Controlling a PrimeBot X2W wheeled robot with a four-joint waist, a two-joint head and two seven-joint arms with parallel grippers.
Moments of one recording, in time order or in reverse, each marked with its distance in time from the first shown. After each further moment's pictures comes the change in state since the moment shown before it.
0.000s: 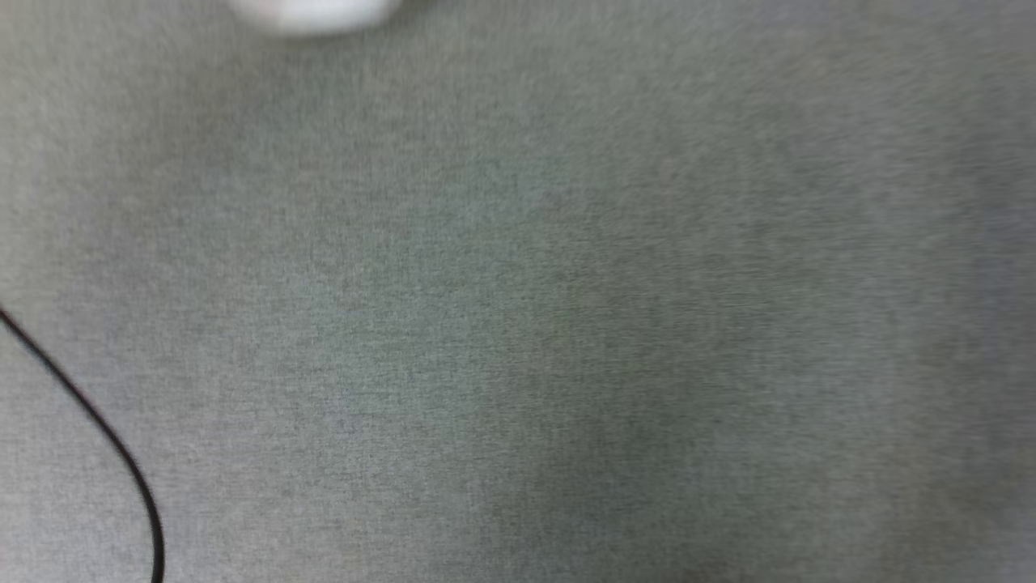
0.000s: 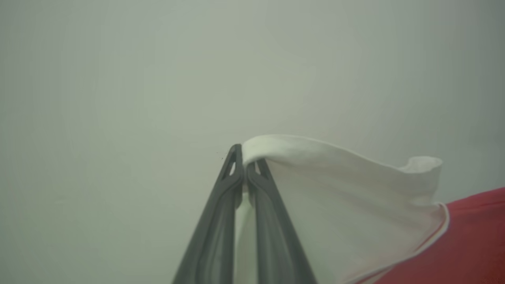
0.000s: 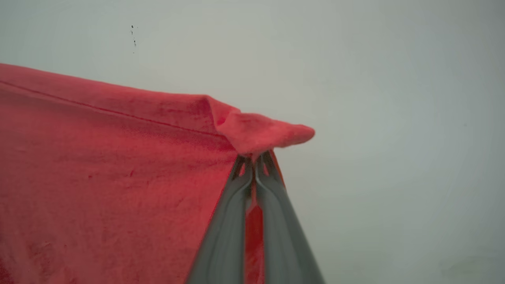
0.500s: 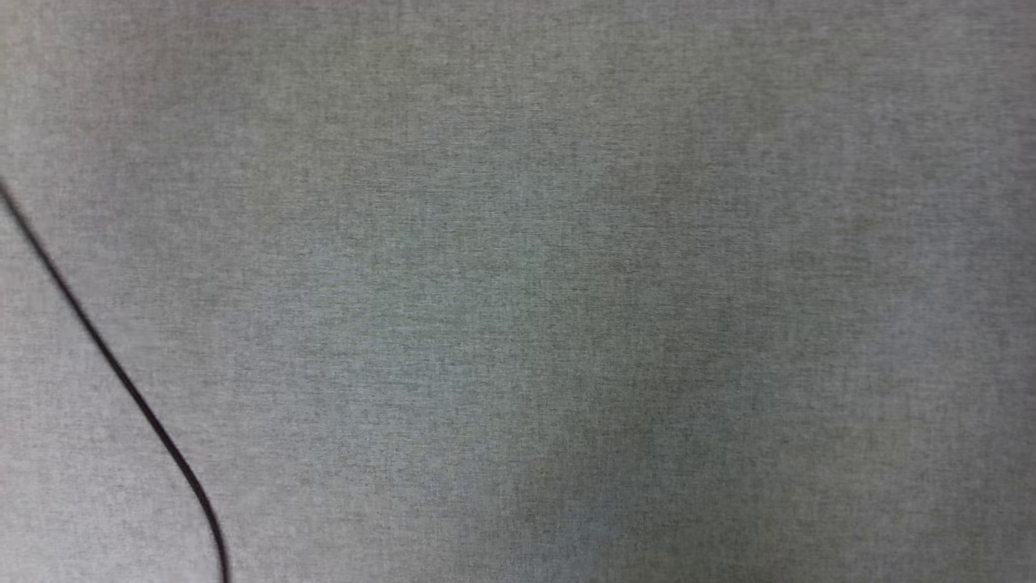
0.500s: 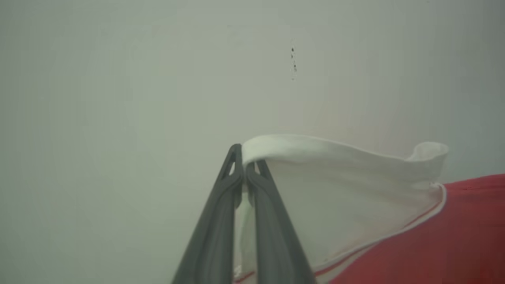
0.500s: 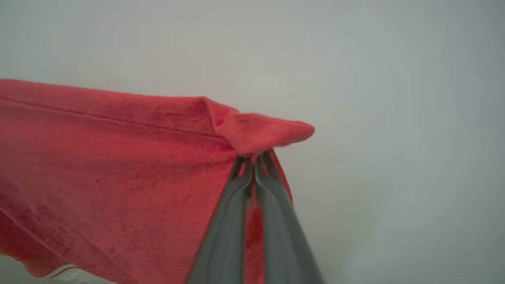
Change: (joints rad) left arm -0.059 -0.136 -0.065 0.386 0.061 -0.058 -0.272; right arm -0.129 0.036 0.010 0.363 -0.127 0.000 -0.288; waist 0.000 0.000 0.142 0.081
